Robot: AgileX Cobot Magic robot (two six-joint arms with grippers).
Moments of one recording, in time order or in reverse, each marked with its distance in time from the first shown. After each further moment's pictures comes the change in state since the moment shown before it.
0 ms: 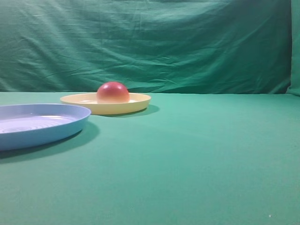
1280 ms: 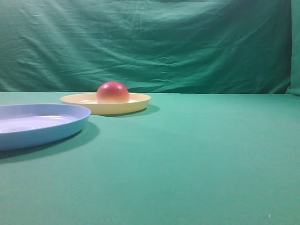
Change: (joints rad) left arm 0.000 0.000 0.000 0.000 0.000 0.000; right arm 0.000 0.001 -0.011 0.002 -0.004 -0.001
